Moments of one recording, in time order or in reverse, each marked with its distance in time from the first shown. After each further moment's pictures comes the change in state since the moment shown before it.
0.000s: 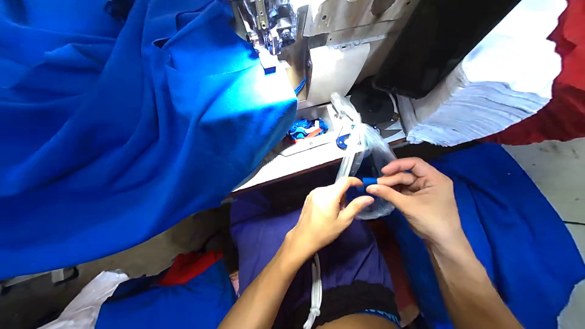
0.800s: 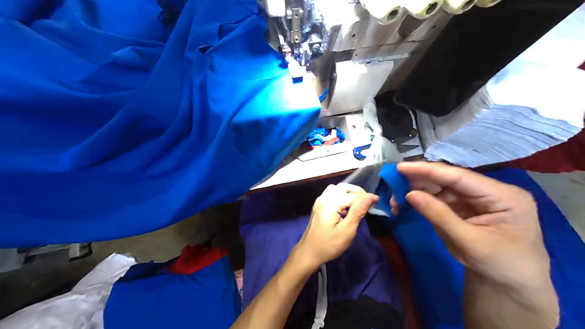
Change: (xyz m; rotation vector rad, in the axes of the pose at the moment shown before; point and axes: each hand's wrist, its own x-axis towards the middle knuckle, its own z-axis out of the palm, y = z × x) left_hand -0.007 0.021 -0.012 -0.244 0.197 -0.043; right_hand 0.023 -0.058 0.000 0.162 -0.327 -0.265
